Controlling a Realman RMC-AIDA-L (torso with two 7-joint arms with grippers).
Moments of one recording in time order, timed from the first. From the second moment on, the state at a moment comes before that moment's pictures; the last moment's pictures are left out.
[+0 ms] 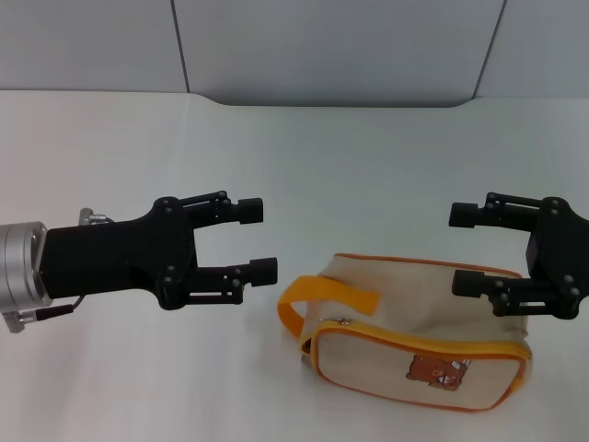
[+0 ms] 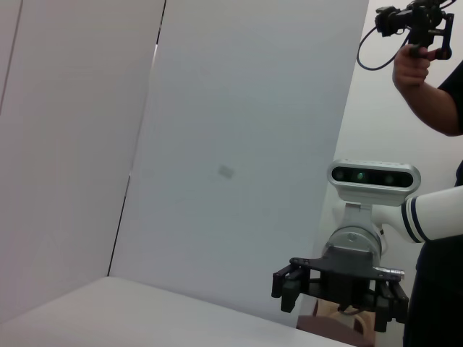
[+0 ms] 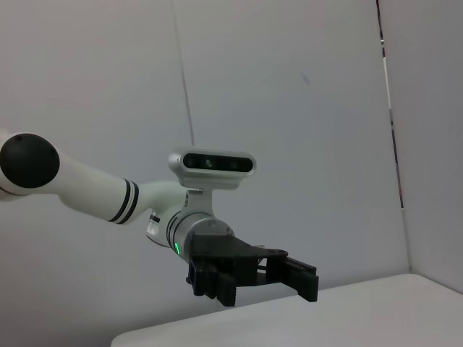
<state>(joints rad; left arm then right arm) -0.58 -2.03 0.63 0.52 1.92 1.86 -1.24 0.52 1.96 -0.64 -0.53 -1.88 -1.91 1.15</state>
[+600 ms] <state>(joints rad) -0.58 -2.03 0.65 0.52 1.93 1.88 -1.24 0.53 1.96 -0.69 -0.53 -1.88 -1.90 1.15</state>
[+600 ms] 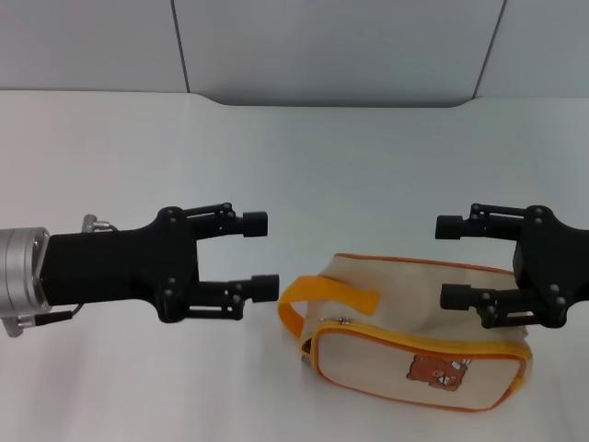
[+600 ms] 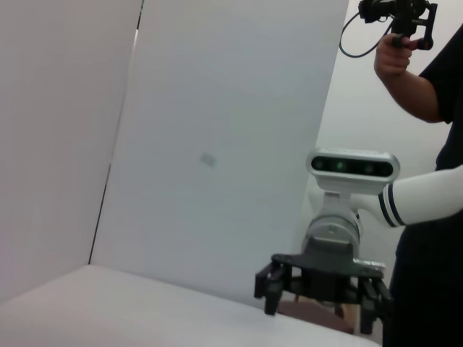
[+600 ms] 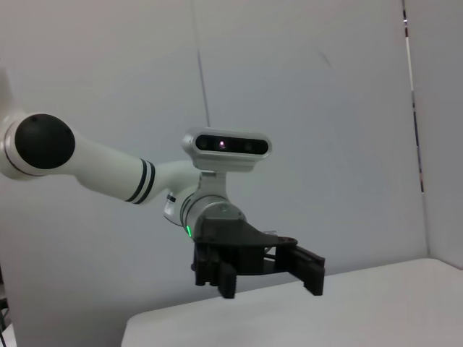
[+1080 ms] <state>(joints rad) -0.58 -2.07 0.67 0.43 2.10 1.69 -1.14 0.53 1.96 -0.69 -0.53 -1.88 -1.88 1.15</state>
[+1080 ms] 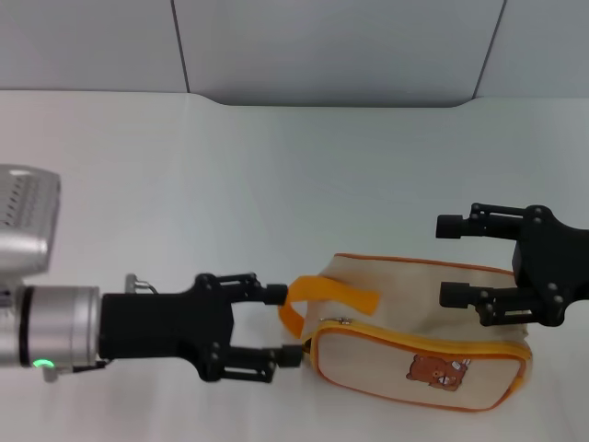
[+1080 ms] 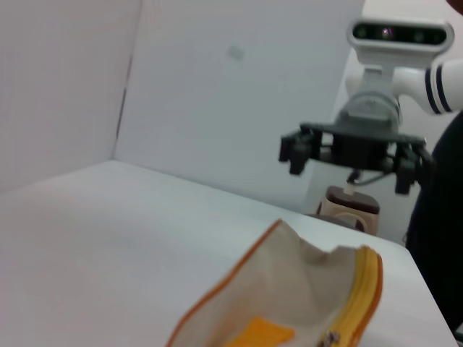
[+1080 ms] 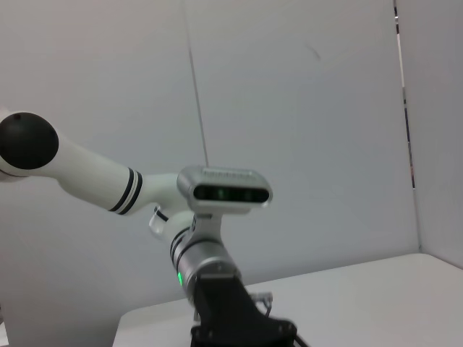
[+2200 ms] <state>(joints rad) -0.65 -2.08 0.70 0.17 2.03 1.44 -0.85 0.50 1.97 -0.68 -0.53 -1.88 -1.88 1.16</state>
